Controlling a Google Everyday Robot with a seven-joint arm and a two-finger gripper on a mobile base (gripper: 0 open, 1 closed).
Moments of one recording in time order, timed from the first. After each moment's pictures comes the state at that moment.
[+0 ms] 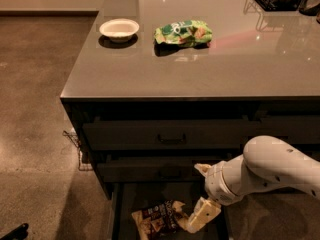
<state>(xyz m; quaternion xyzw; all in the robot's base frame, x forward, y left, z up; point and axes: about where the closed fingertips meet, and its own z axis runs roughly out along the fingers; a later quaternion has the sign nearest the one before) 0.392 -0.111 0.631 -0.57 0.77 0.19 0.21</state>
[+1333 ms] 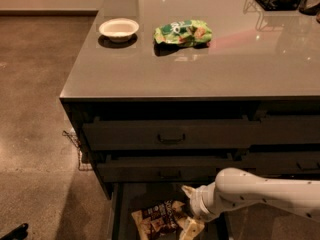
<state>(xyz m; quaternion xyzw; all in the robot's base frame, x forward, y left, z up) 0.400 -0.097 0.470 -0.61 0.74 0.19 0.19</state>
